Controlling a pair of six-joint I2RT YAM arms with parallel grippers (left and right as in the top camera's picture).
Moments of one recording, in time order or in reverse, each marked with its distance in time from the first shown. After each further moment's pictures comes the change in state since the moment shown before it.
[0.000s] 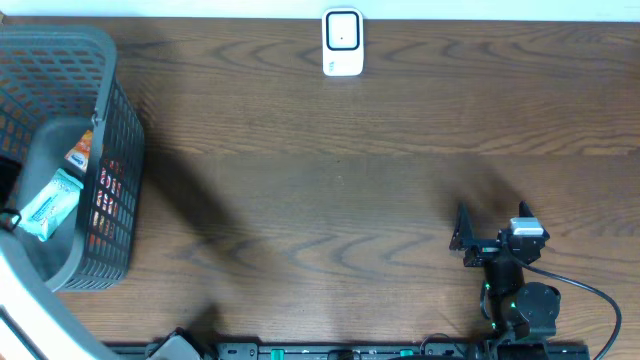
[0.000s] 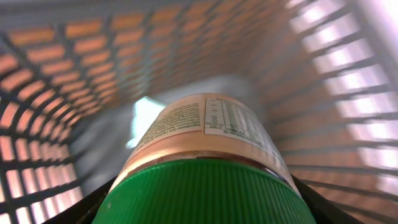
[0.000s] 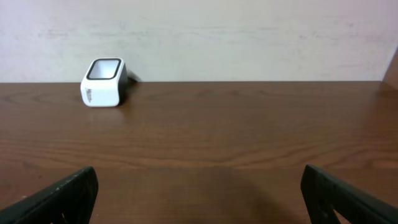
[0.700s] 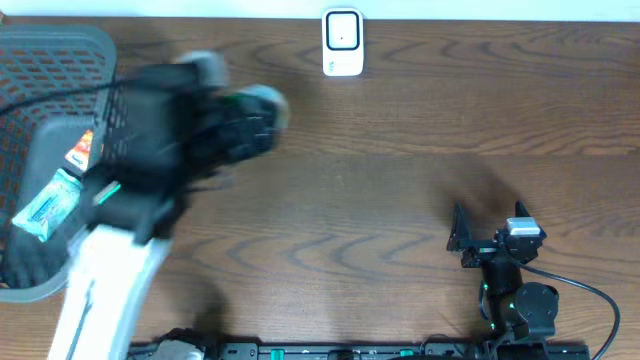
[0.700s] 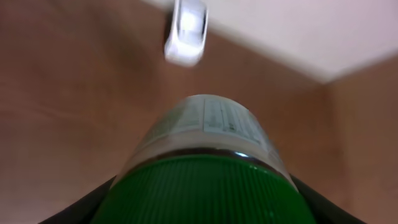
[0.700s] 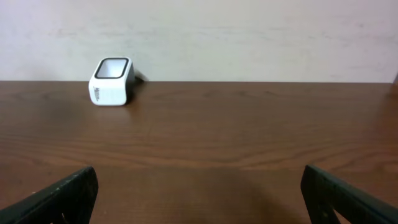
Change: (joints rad) left arm -1.062 -0.029 0.006 0.063 0.233 -0.101; right arm 0.026 0.000 0.000 0.000 0.000 0.000
